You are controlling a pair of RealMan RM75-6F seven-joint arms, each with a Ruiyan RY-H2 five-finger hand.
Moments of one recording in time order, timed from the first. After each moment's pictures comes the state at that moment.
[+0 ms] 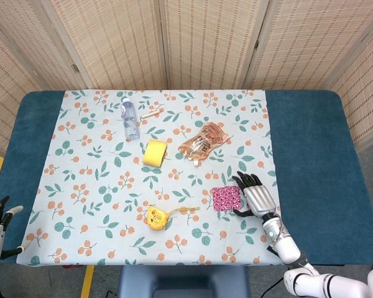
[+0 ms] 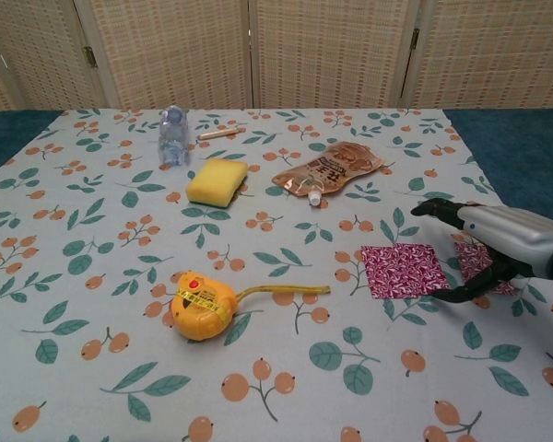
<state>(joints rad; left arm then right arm) -0.01 -1.14 -0.01 -1.56 1.45 1.47 0.05 0.50 -1.63 0.08 -1.34 -1.20 0.99 -0.25</state>
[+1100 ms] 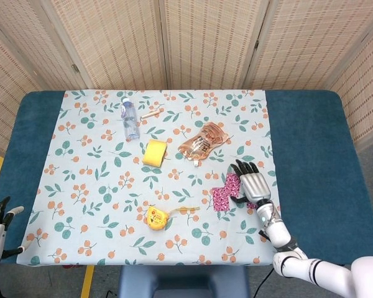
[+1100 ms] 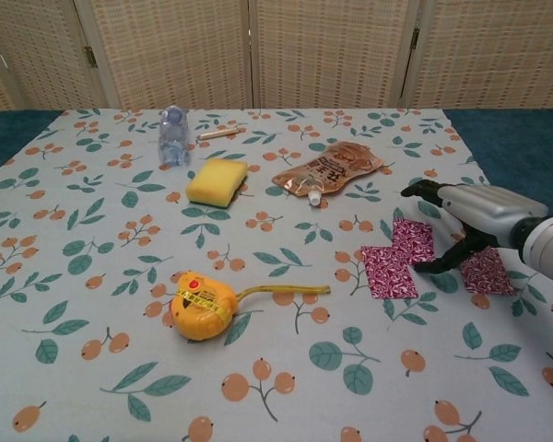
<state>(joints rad) -0.02 -1.14 -0.01 -1.55 1.43 1.44 0.06 0.59 -1.71 0.17 -1.19 -1.11 0.92 -0.32</state>
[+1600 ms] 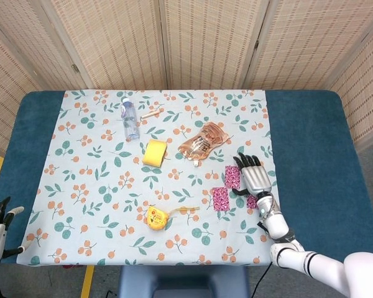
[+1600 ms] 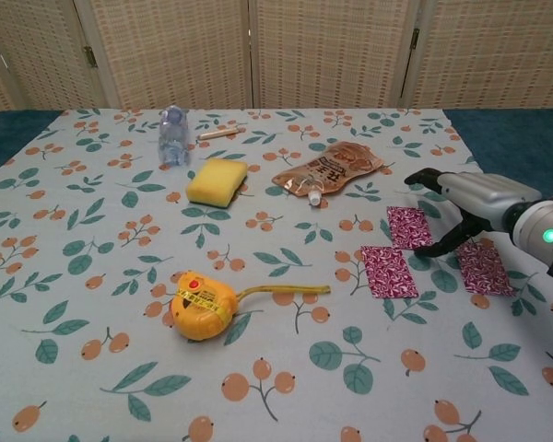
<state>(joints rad) -0.03 -1.15 -0.01 -1.54 1.41 1.43 0.06 0.64 -1.74 0.21 -1.09 -1.07 0.88 -0.32</state>
